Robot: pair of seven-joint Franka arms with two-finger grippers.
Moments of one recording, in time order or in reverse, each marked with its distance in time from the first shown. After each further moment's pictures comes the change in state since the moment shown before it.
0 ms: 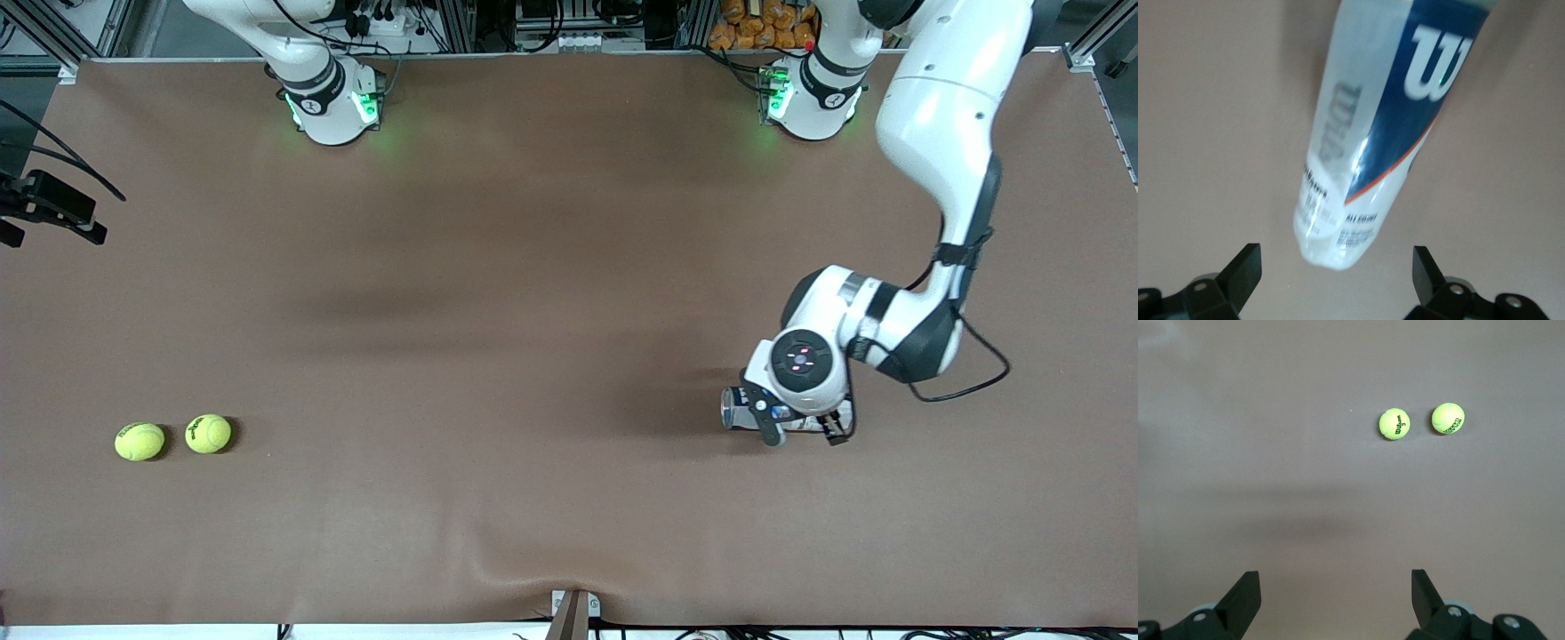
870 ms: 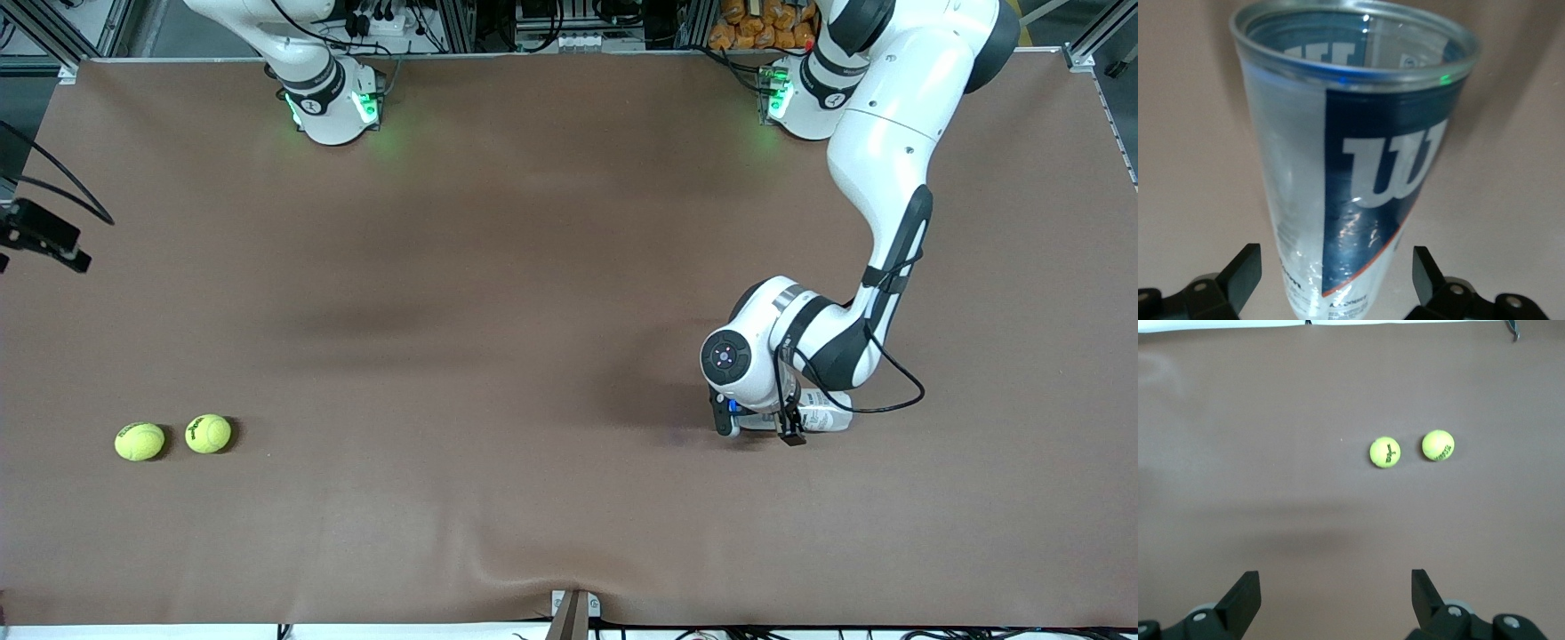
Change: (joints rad) left arm -0.078 0.099 0.018 0.014 0.159 0.013 -0.010; right arm -0.026 0.044 0.005 -0.017 0.003 0.141 0.001
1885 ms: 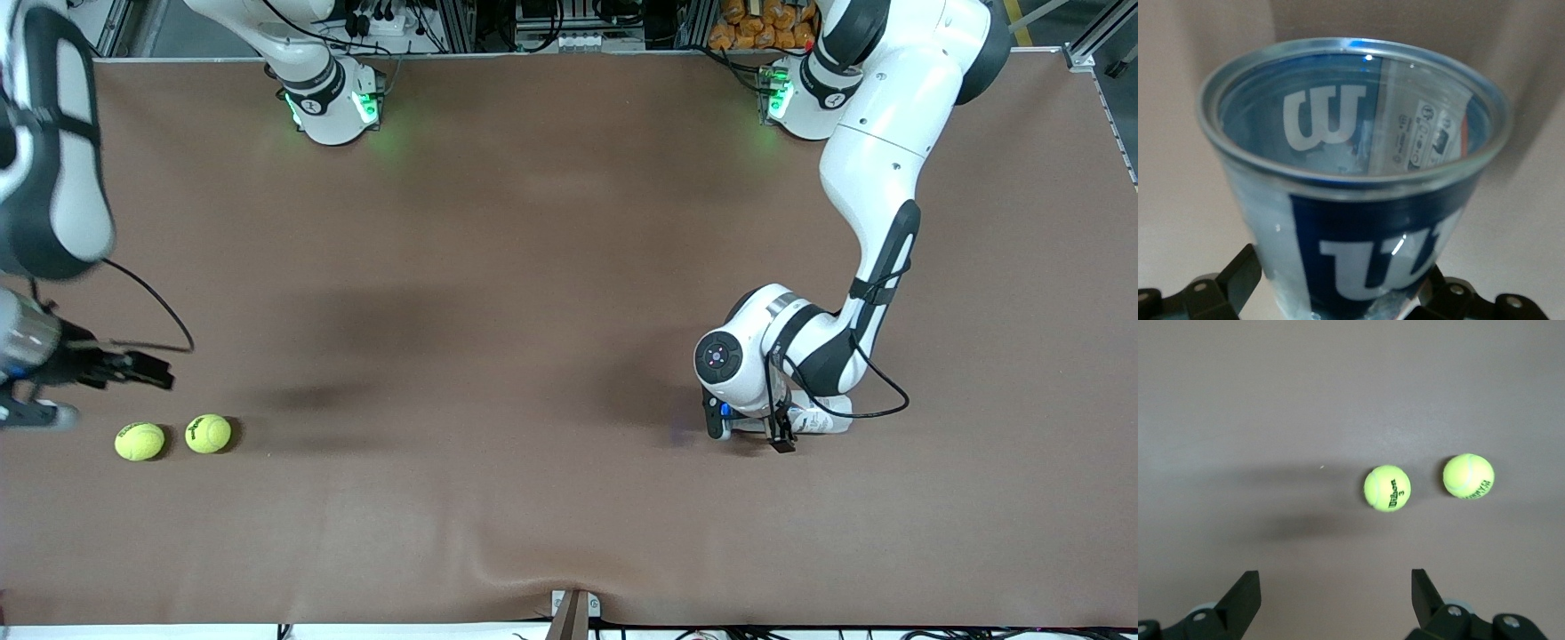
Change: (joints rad) left arm -0.003 0.040 0.004 0.004 0.024 0.079 -0.013; right arm -0.020 0.369 -0.008 -0.026 -0.003 0.323 -0.010
